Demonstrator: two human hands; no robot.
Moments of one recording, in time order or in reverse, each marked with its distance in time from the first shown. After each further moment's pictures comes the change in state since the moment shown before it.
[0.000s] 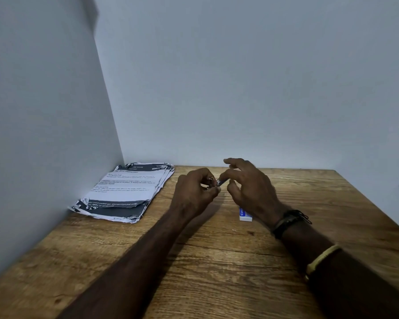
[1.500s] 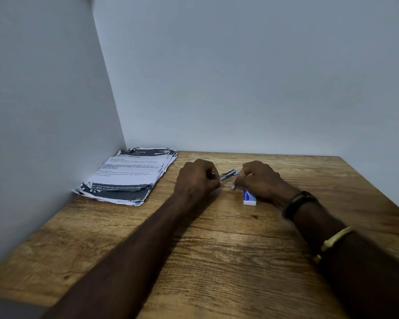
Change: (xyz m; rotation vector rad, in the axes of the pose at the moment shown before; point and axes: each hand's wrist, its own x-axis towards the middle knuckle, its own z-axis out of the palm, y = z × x) left_hand 0.000 -0.004 0.001 0.321 -0.104 -0.090; right_hand 0.003 0.015 0.001 0.176 -0.366 0.570
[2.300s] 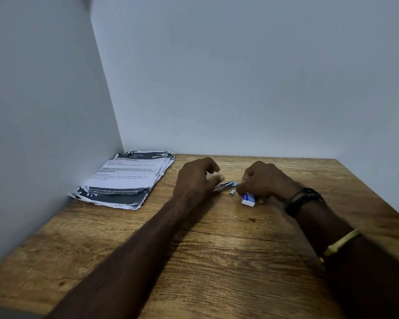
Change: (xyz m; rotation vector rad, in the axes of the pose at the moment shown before) left_hand -0.002 0.008 -0.004 -0.074 0.078 0.091; right_hand -0.009 -0.019 -0.025 -0.138 -0.098 0.138
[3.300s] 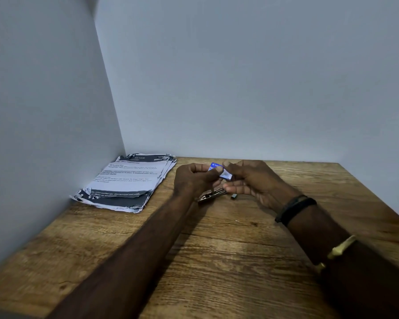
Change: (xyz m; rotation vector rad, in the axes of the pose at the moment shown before) left_hand 0.000 0.016 -0.003 -1.095 0.109 -0.576; right_hand -0.002 -0.016 0.017 1.140 -0.160 -0.086
